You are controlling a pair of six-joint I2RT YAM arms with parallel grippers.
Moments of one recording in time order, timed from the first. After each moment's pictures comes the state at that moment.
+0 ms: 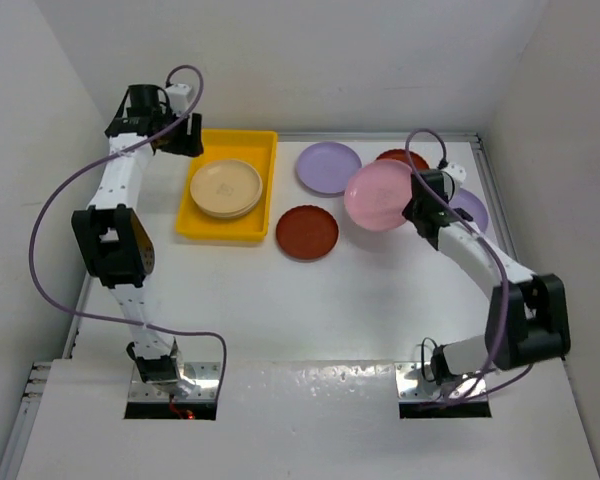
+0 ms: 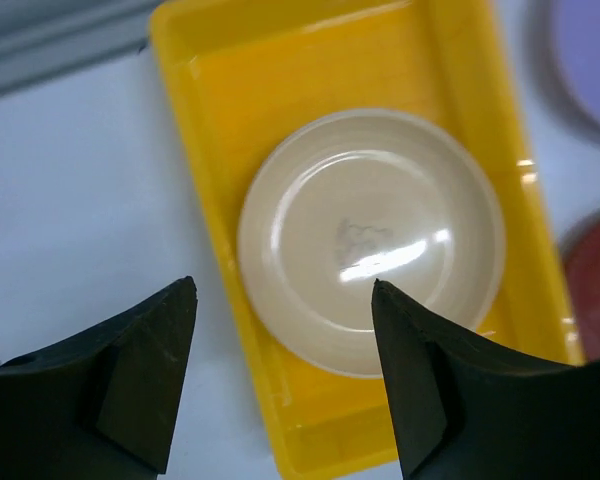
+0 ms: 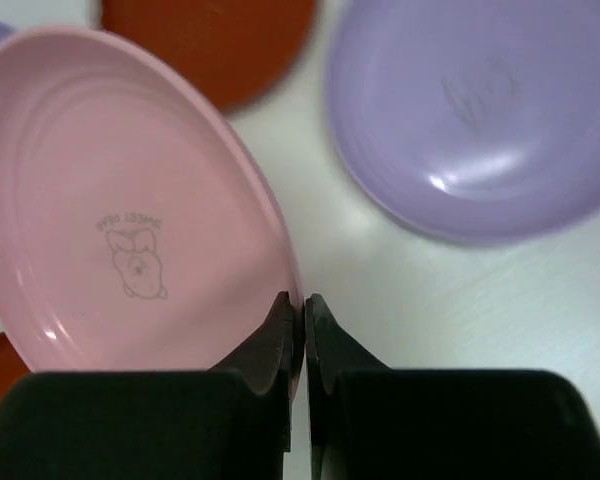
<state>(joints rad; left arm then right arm) 0.10 2.00 1.94 -0.66 0.27 0.21 0.17 1.47 0.89 -0.22 0.41 0.66</state>
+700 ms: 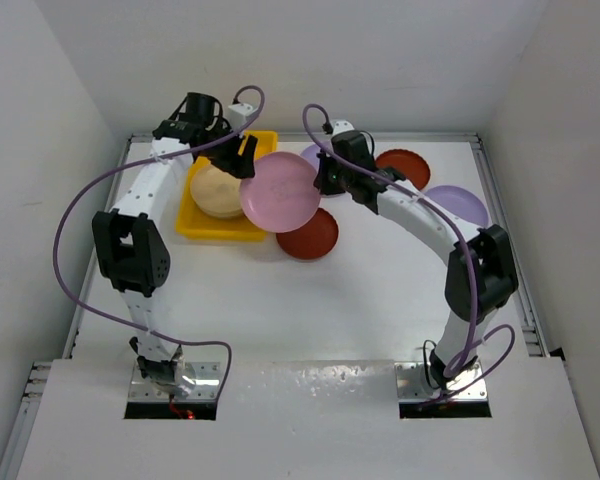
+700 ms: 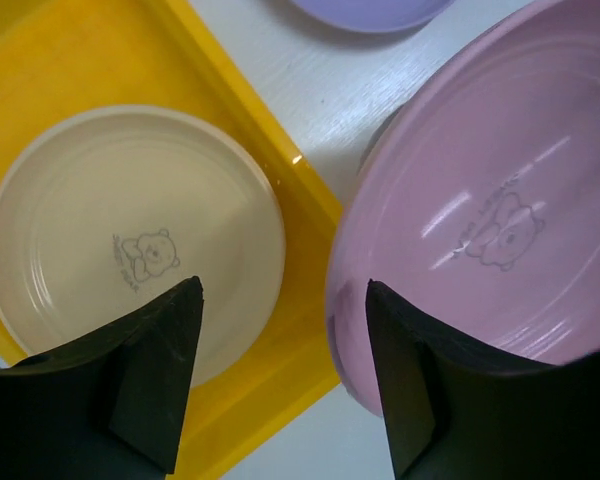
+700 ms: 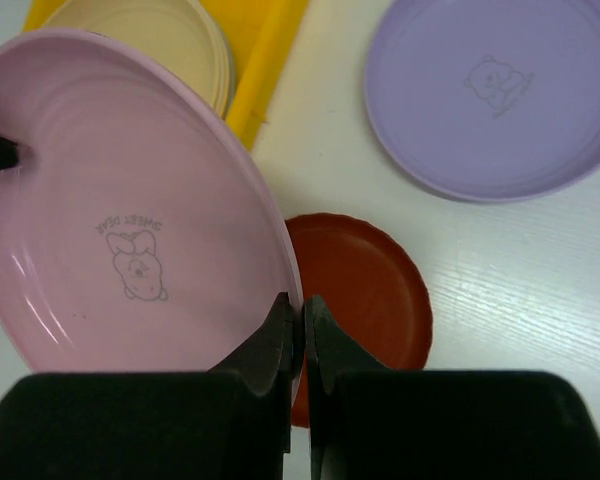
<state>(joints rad) -0.16 1.92 1.89 -0.79 0.44 0.31 0.52 1.78 1.44 -0.27 0.05 0.31</state>
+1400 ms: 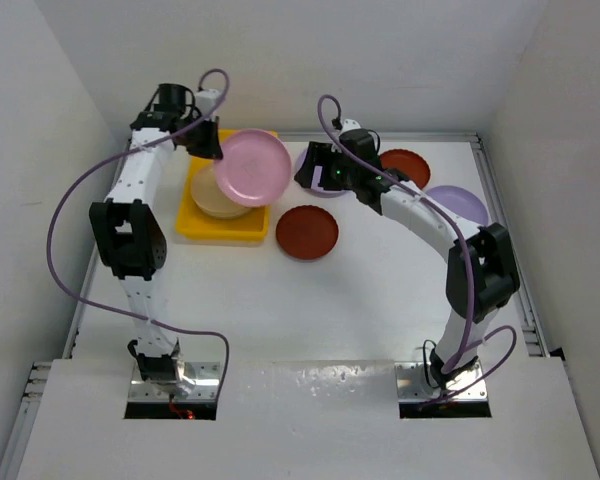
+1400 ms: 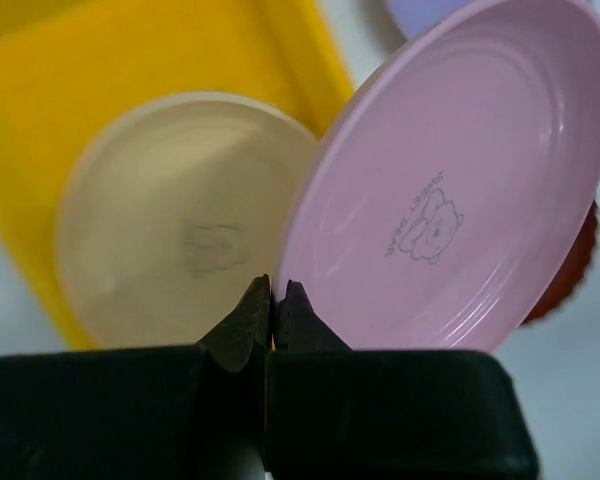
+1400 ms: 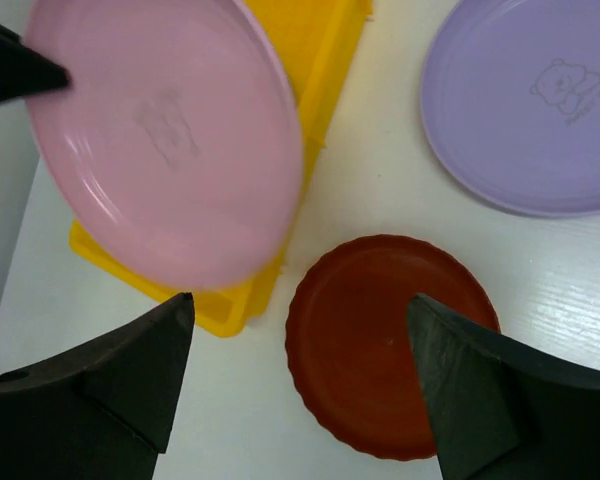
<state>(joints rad) -0.06 2.02 1.99 -0.82 0.44 0.21 0.49 1.78 1.41 -0.13 -0.08 0.46</state>
